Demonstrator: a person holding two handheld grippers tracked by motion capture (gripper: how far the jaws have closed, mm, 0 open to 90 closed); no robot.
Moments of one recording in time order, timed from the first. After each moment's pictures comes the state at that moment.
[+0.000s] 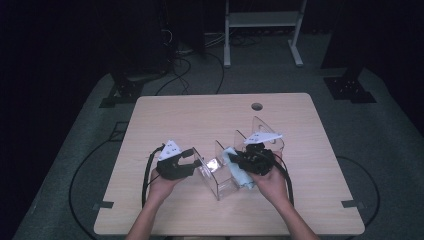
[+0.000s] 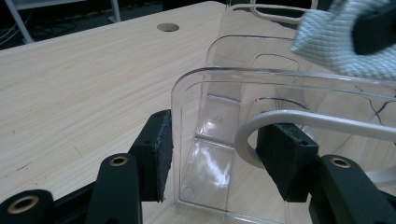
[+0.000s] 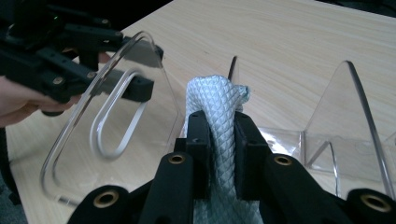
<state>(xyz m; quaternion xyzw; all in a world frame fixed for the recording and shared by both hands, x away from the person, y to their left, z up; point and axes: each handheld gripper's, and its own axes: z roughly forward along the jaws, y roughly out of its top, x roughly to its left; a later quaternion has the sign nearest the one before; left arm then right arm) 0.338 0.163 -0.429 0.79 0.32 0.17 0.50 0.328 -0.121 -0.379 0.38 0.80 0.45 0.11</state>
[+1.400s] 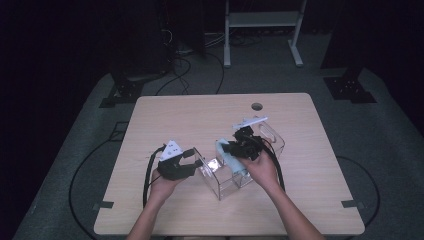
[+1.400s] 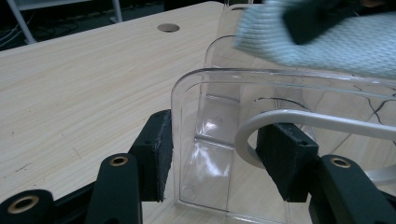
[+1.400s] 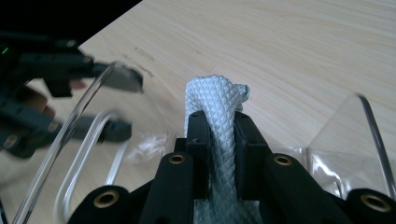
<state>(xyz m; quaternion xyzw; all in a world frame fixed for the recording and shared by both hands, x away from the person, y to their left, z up) 0.337 0.159 -0.429 0.78 0.32 0.17 0.50 0.371 -0.096 -0.370 0.41 0.81 0.41 0.08</state>
